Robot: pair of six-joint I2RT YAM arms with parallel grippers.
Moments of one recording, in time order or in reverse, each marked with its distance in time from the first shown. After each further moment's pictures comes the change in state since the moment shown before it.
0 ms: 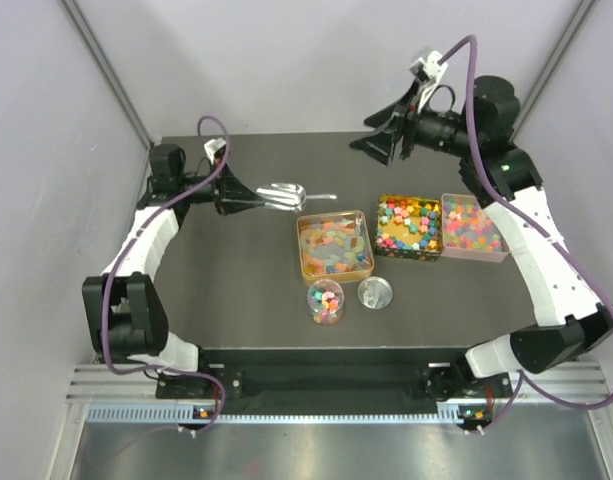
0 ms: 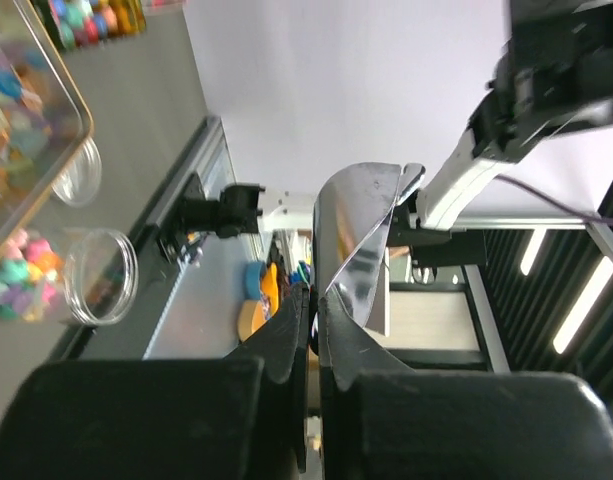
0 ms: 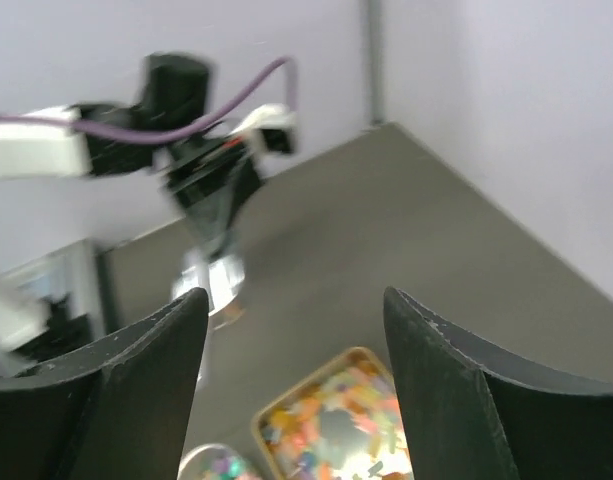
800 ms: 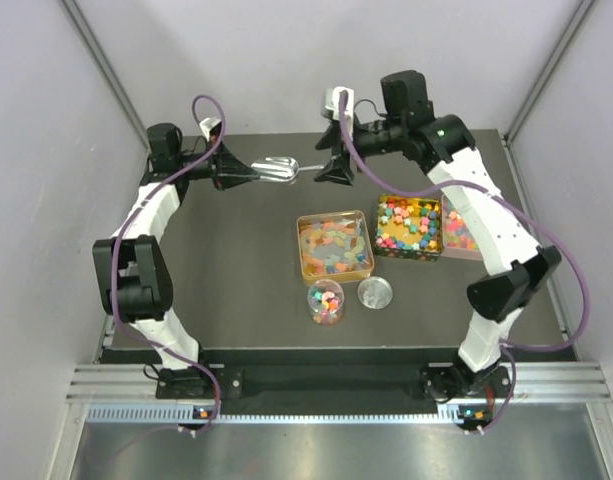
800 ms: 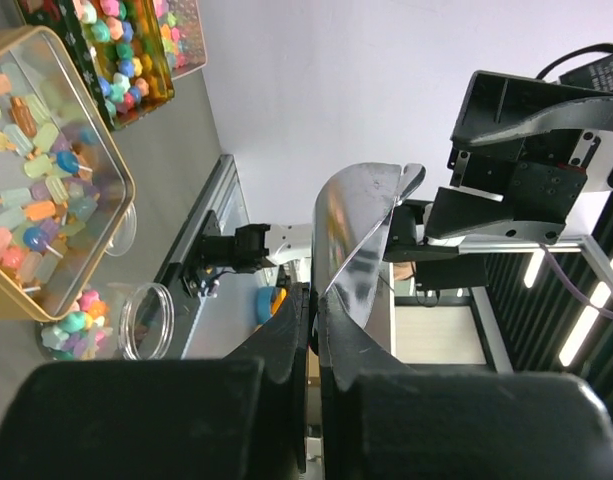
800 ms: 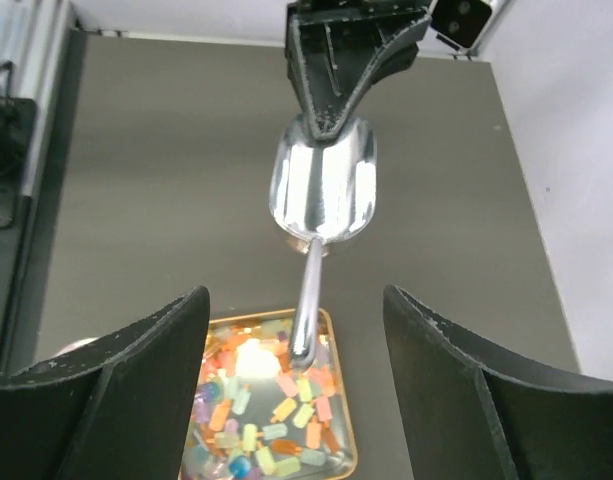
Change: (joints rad) left arm 0.047 0.260 0.238 0.122 0.007 -0.070; right arm 0.169 0.325 0.291 -0.407 -0.147 -0.652
